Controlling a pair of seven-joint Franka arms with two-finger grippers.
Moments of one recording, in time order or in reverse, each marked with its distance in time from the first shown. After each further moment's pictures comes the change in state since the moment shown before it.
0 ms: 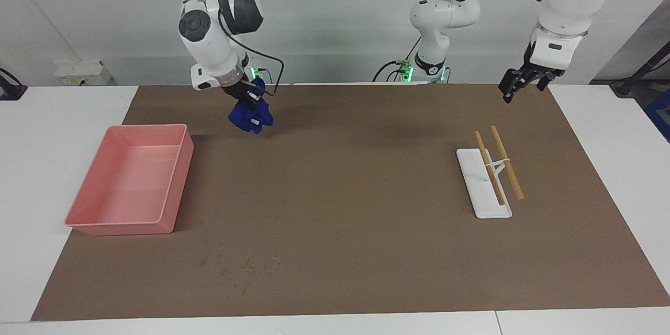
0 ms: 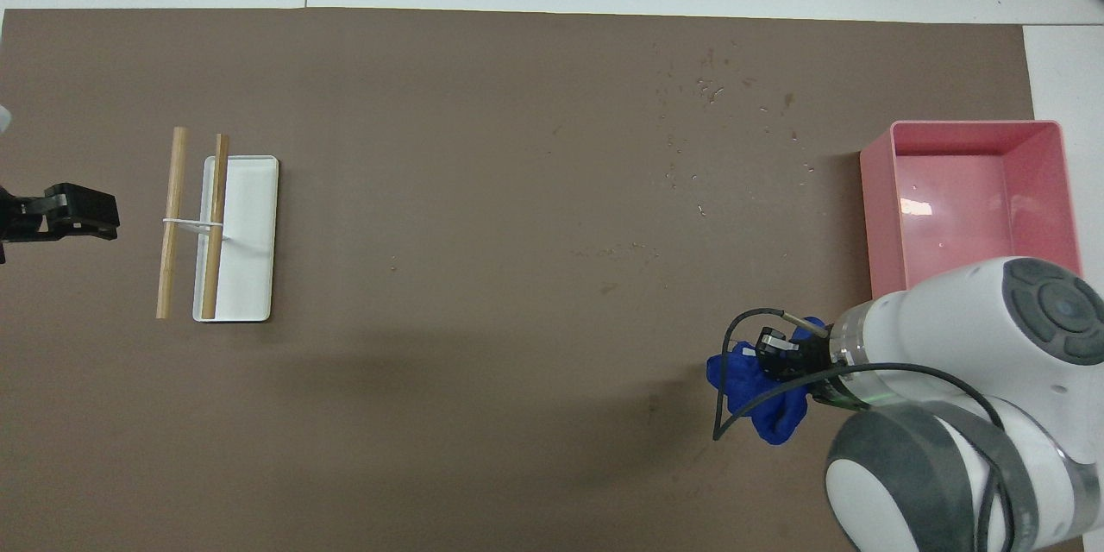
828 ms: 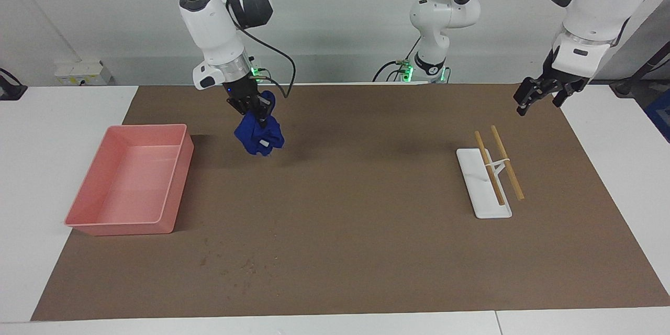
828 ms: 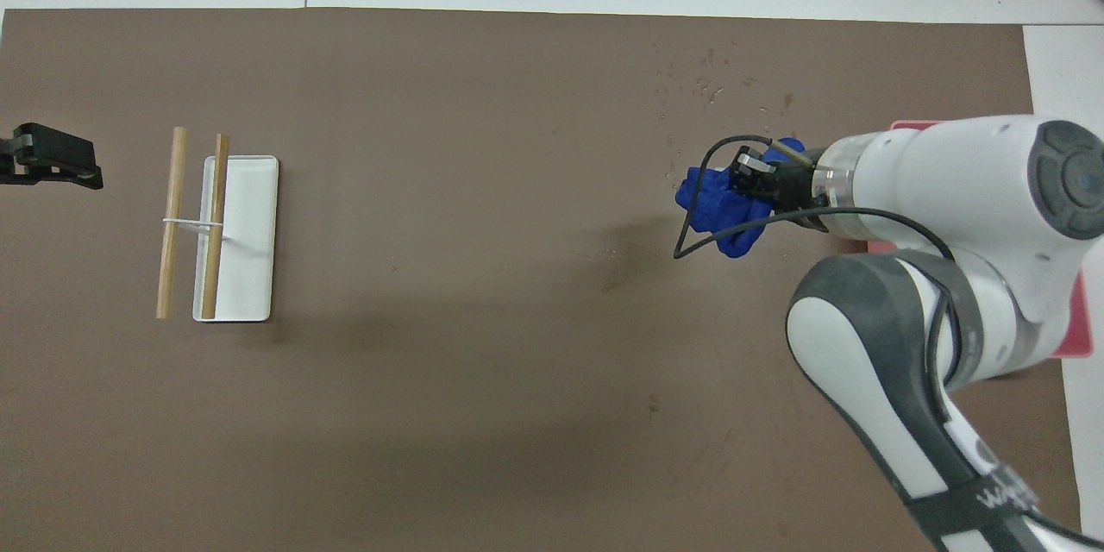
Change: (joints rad) left arm -0.147 0.147 0.205 0.197 -0.101 -0.057 0.099; right arm -0.008 0.367 0.003 0.368 0.001 0.420 -0.039
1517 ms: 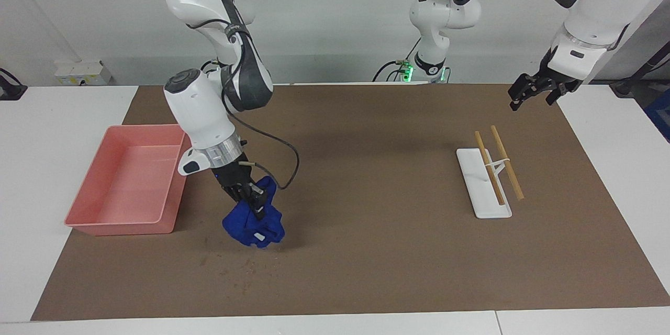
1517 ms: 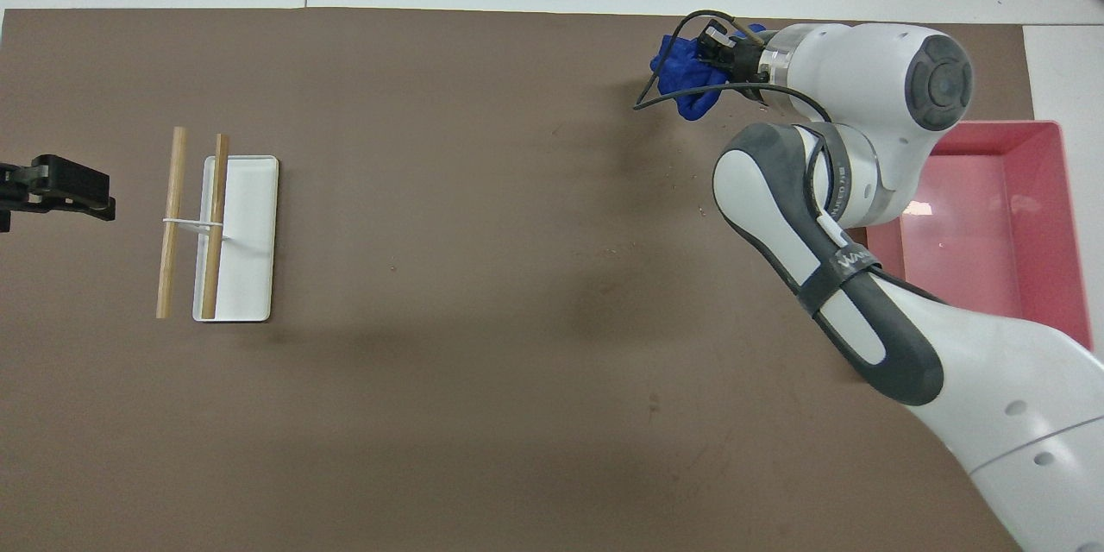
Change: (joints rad) left arm -0.004 -0.012 -0.014 -0.013 -0.004 -0.066 0.084; right arm 0.002 0.469 -0.001 0.353 0.000 0.385 0.000
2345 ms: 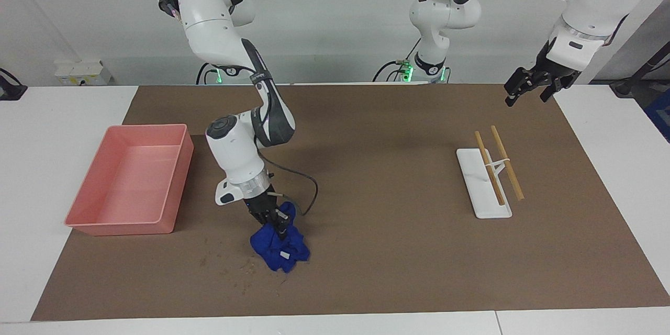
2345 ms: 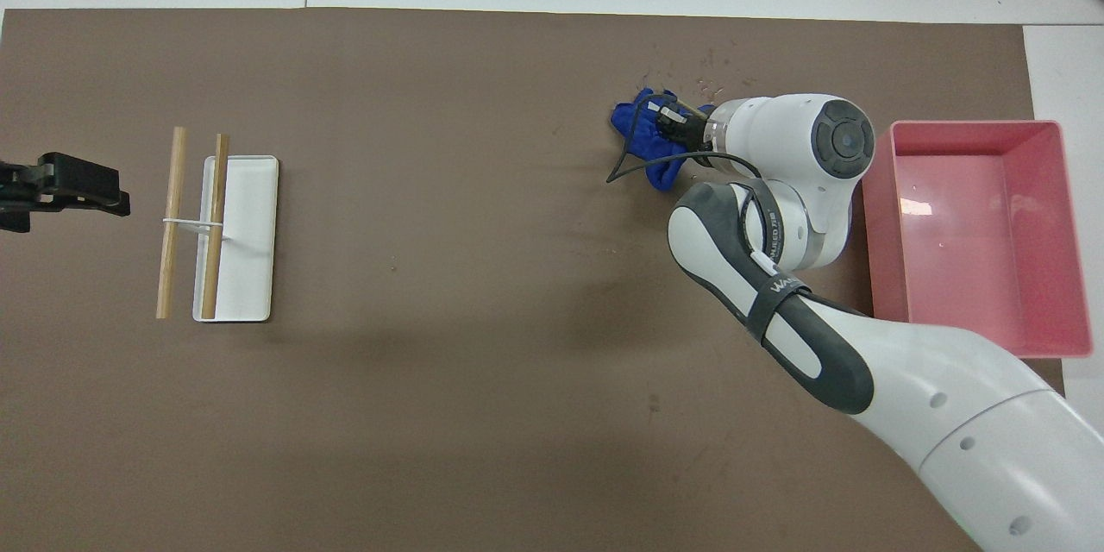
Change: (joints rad) left arm 0.001 -0.040 -0.013 -0.049 -0.065 0.053 -0.046; right arm 0.039 -0.039 -0.005 -0.225 0.000 -0.035 -0.001
